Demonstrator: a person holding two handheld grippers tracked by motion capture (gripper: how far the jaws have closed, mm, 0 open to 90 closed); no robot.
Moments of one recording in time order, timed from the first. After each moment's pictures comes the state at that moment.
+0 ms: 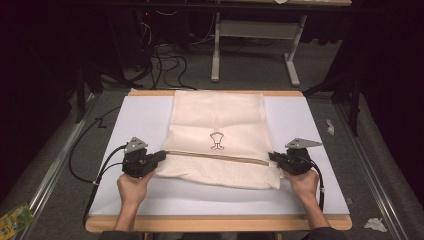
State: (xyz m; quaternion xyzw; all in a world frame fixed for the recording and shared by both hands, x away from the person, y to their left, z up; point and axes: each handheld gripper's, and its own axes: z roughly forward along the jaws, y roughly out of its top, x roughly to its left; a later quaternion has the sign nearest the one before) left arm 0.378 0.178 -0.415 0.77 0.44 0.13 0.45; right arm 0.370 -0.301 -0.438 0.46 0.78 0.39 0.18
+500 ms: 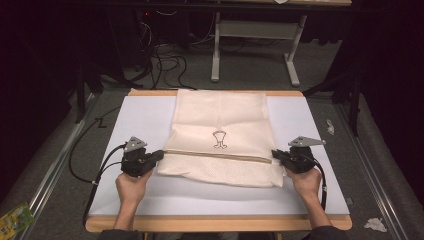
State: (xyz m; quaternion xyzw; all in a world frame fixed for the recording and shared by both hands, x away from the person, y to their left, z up) left arm 0.381 0.182 -0.417 0.77 0.45 0.14 0.44; right arm 0.372 -0.309 -0.433 0.47 0.77 0.39 0.19
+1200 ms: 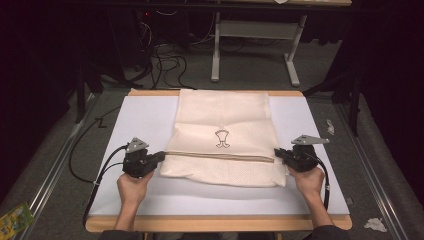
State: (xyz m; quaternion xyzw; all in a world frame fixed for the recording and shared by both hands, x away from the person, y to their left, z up) left arm 0.380 0.178 -0.422 0.77 0.44 0.13 0.43; right arm 0.372 -0.314 -0.429 0.48 0.77 0.39 0.19
